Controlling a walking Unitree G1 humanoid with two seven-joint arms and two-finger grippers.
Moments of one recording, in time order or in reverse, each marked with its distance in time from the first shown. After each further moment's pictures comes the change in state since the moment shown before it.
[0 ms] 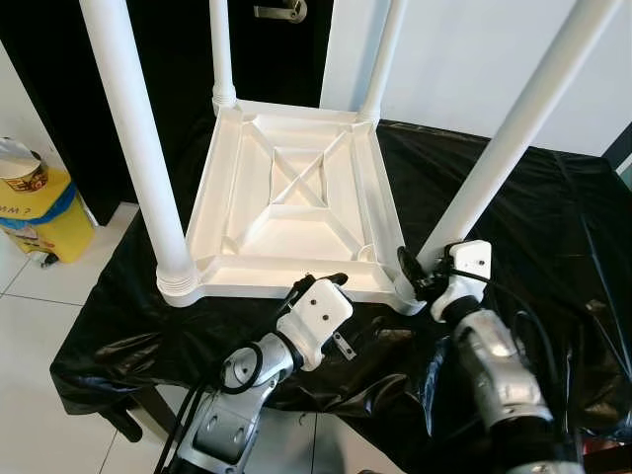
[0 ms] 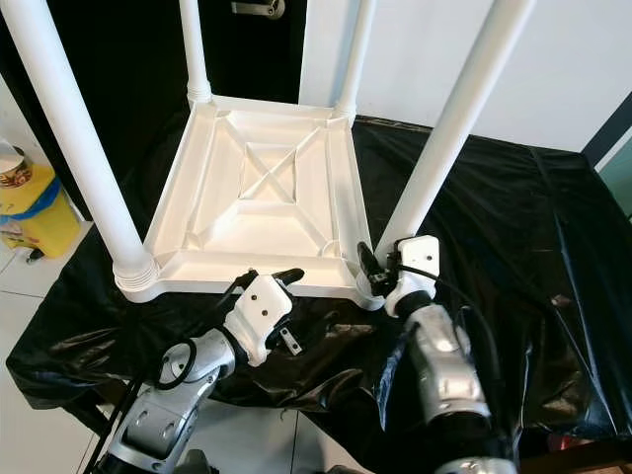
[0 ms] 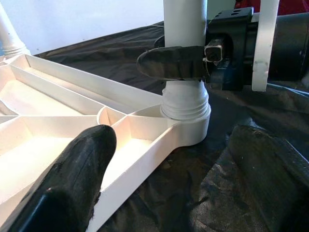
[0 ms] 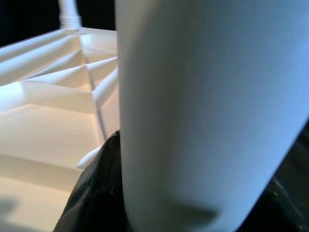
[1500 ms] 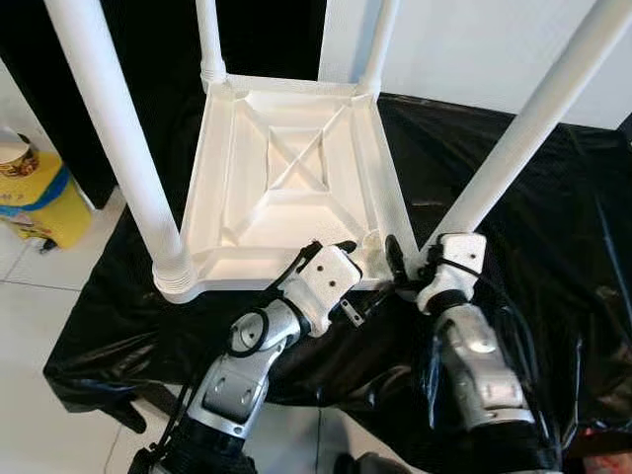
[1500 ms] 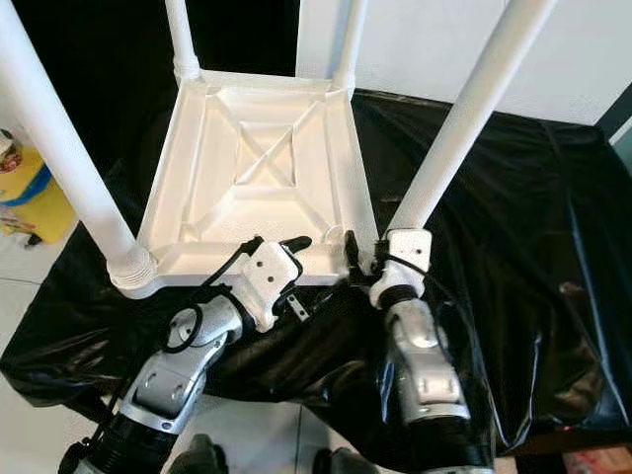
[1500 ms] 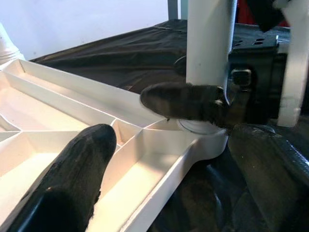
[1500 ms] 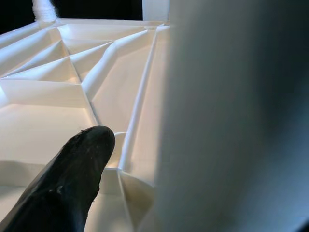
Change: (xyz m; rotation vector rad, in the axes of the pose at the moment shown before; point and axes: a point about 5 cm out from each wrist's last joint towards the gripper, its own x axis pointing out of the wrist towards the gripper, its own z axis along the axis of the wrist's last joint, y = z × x) left arm 0.017 0.023 0.021 0.043 -0.070 0.008; right arm 0.002 0.005 0.024 0.019 -0.071 0.024
